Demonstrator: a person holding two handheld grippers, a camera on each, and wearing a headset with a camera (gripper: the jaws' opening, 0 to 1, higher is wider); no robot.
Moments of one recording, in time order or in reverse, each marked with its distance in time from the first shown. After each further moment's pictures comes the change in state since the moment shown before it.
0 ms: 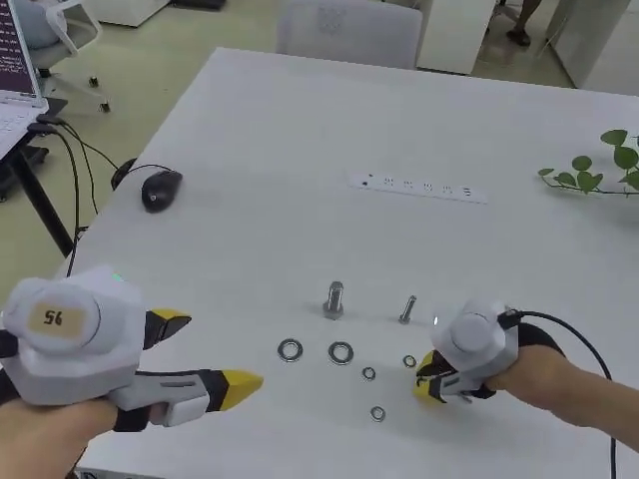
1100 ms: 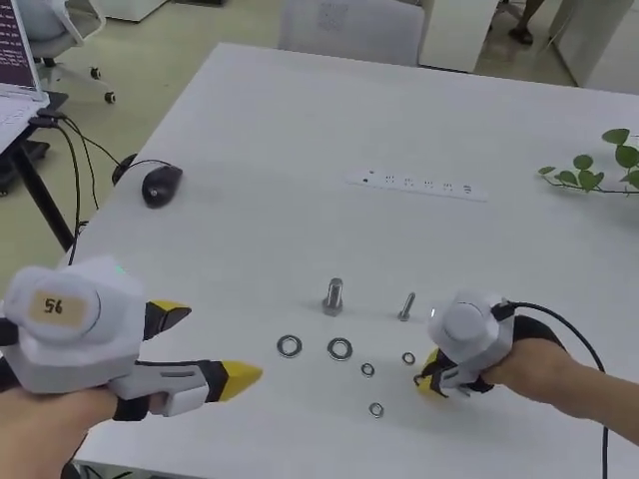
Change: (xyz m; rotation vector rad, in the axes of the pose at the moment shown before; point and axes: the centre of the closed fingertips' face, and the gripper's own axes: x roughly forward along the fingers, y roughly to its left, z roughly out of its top) left arm 0.000 0.000 0.004 0.006 -0.005 0.006; right arm 0.001 -0.003 -0.007 0.088 0.065 -0.007
